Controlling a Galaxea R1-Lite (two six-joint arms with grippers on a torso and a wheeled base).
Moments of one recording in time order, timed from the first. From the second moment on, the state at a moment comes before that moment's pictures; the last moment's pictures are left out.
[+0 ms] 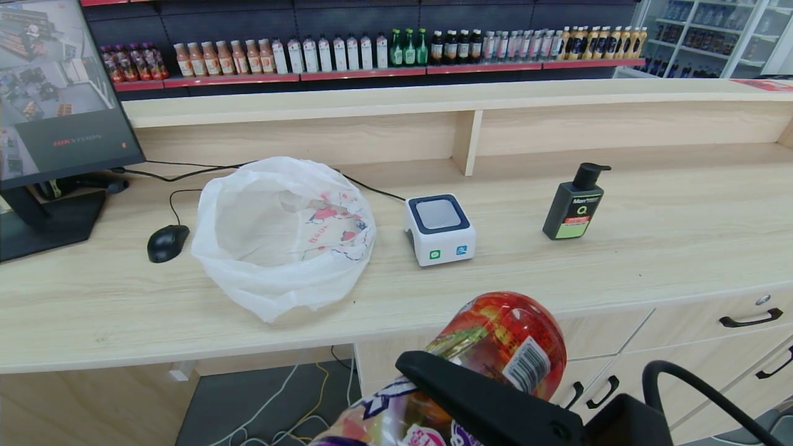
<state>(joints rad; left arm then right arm) 0.00 0.00 0.00 0.00 0.01 -0.01 1.36 1.59 -0.44 -1.43 -0.35 -1.48</state>
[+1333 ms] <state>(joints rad) 0.00 0.00 0.00 0.00 0.01 -0.01 1.36 1.59 -0.45 -1.42 -0.42 -1.28</state>
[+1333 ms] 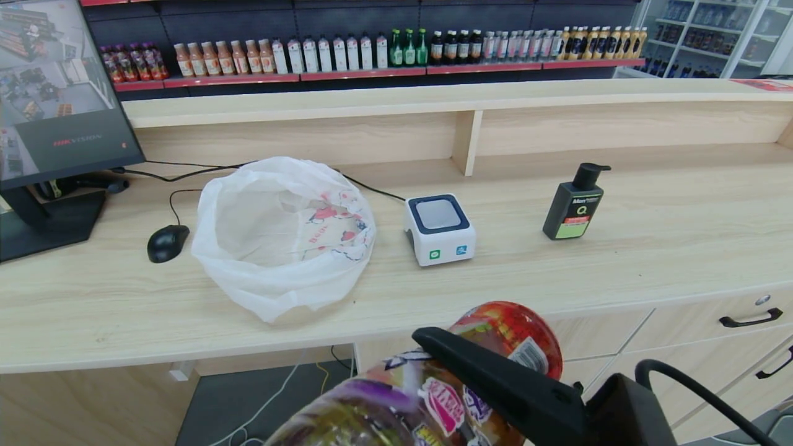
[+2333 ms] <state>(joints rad) 0.00 0.00 0.00 0.00 0.01 -0.01 1.01 1.60 -0.46 -1.45 -0.31 -0.23</state>
